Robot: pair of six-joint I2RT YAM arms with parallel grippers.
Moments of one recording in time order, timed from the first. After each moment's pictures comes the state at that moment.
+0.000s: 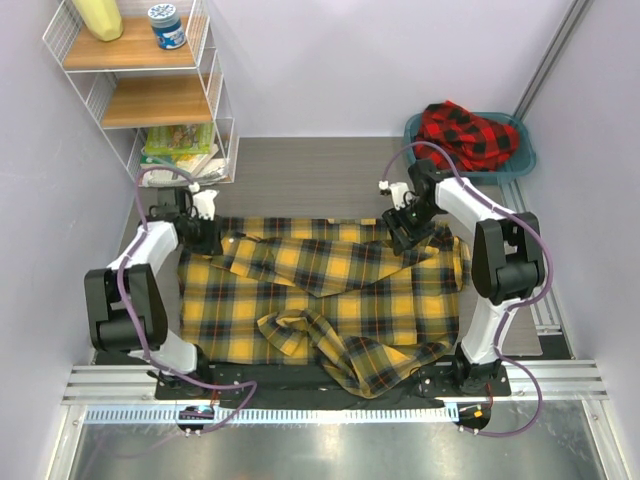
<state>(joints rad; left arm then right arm) 0.12 1.54 0.97 -0.50 0.34 0.28 0.21 1.88 1.39 -0.91 -0.30 -0.36</state>
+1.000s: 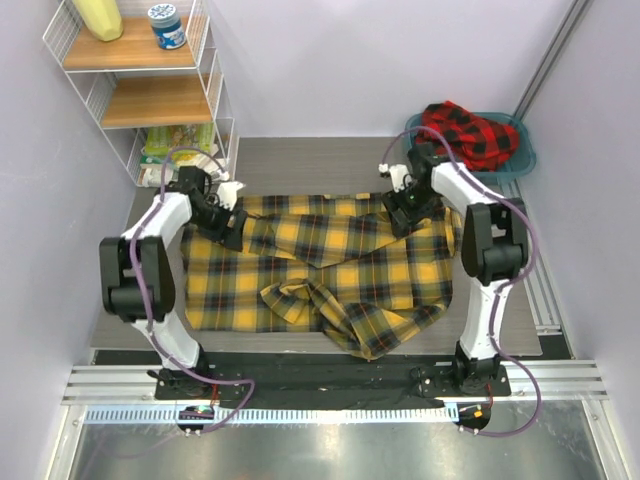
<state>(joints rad) 0.02 1.81 1.26 -0.72 0.37 0.48 0.17 2.10 1.65 -0.88 -0.22 -0.39</state>
